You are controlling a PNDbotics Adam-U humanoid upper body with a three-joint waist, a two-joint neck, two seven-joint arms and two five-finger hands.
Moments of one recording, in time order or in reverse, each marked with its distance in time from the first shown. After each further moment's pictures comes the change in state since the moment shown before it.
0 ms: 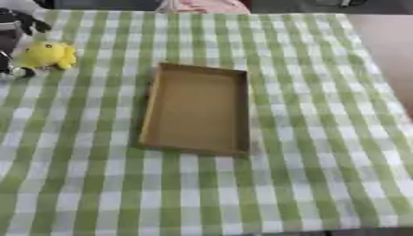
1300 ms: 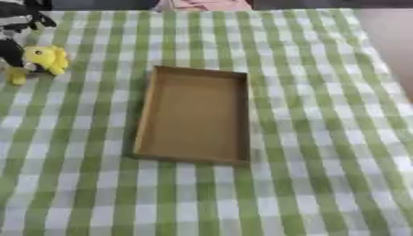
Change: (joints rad) left arm -0.053 -0.014 0.075 -0.036 -0.122 0.164 -0.099; right arm -0.034 0.017 -0.001 0.000 0.004 0.010 0.010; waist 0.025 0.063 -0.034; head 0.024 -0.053
